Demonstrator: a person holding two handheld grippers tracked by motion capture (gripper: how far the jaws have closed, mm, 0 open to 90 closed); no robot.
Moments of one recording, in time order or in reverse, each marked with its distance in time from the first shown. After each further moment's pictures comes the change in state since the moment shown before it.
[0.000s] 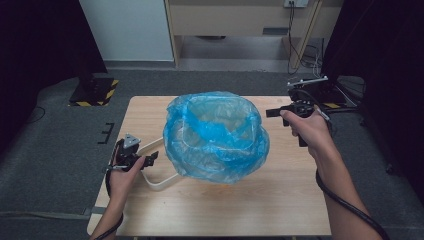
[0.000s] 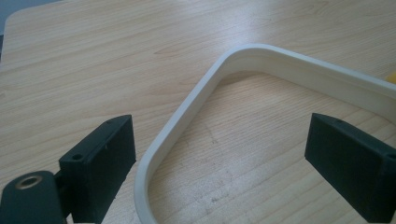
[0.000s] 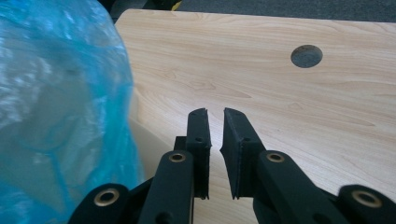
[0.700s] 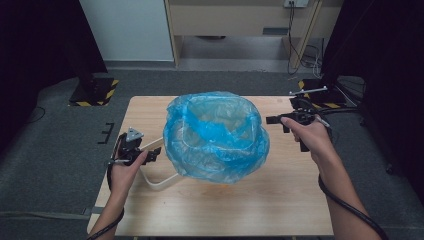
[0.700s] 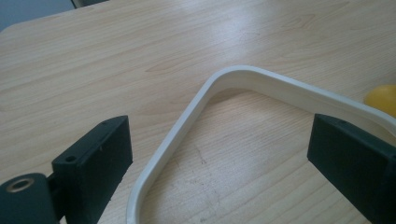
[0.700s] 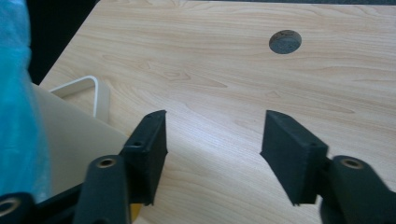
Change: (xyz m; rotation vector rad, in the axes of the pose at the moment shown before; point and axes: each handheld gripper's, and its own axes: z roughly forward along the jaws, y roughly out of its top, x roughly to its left) left arm -0.003 0.025 -0.002 0.014 -0.021 0.011; right arm -0.033 -0.020 0.022 0.003 -0.038 -0.002
